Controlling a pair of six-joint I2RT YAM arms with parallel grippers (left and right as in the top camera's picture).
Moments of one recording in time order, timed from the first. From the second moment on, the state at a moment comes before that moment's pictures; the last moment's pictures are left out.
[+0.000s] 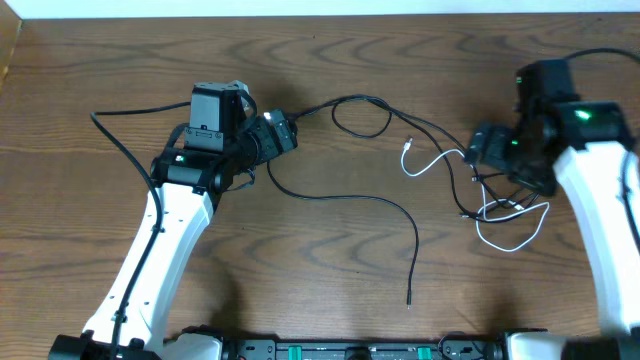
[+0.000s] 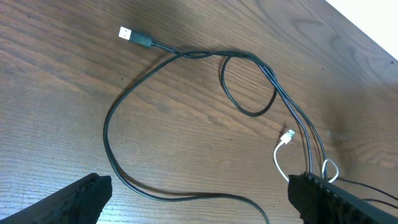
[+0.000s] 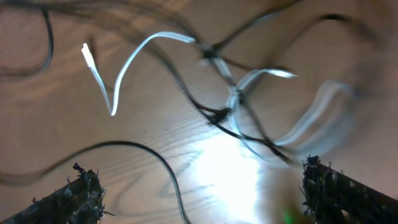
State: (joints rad) left arm -0.18 1.39 1.11 -0.61 0.24 -0.59; right arm 0.07 1.45 1.45 -1.32 0.04 0.57
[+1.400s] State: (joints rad) left arm -0.18 1.39 1.11 -0.61 0.24 -0.59; right arm 0.15 1.40 0.97 -0.52 0.02 0.32
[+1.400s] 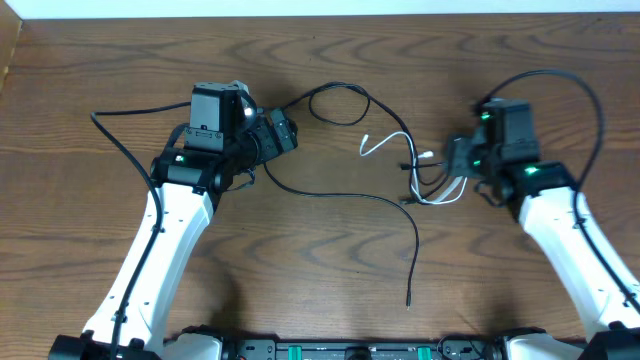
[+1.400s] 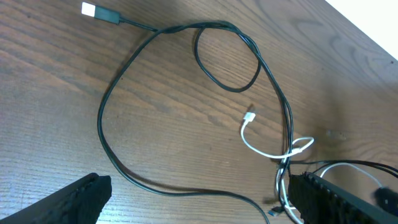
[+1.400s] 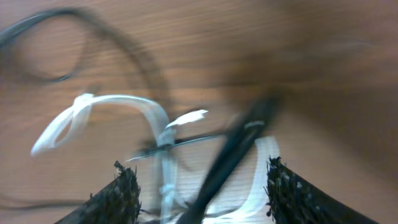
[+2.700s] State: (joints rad) left arm -0.18 1.39 1.11 -0.61 0.24 -0.59; right arm -0.02 1.40 0.98 -0.70 -0.36 0.65
